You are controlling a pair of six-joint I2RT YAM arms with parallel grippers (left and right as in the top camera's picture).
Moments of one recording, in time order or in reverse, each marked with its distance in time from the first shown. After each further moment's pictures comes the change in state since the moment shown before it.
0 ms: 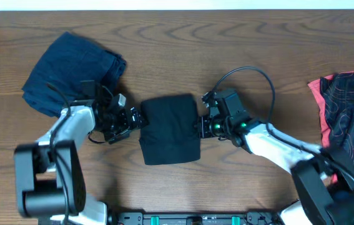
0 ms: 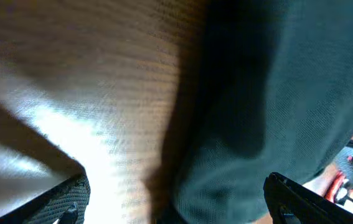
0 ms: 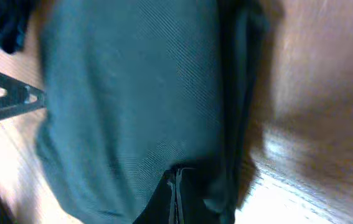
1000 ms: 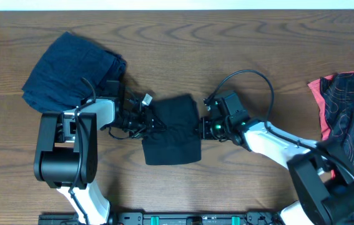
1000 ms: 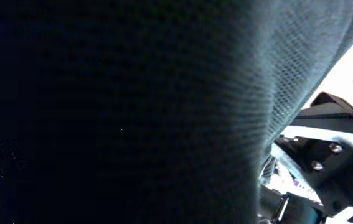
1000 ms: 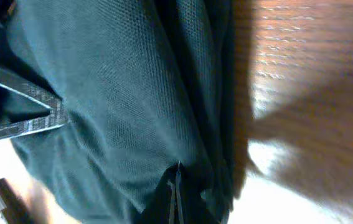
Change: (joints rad) left arm -0.142 0.218 0.044 0.126 0.326 0.037; right arm -0.021 0.021 0.003 -0.053 -0.044 0.058
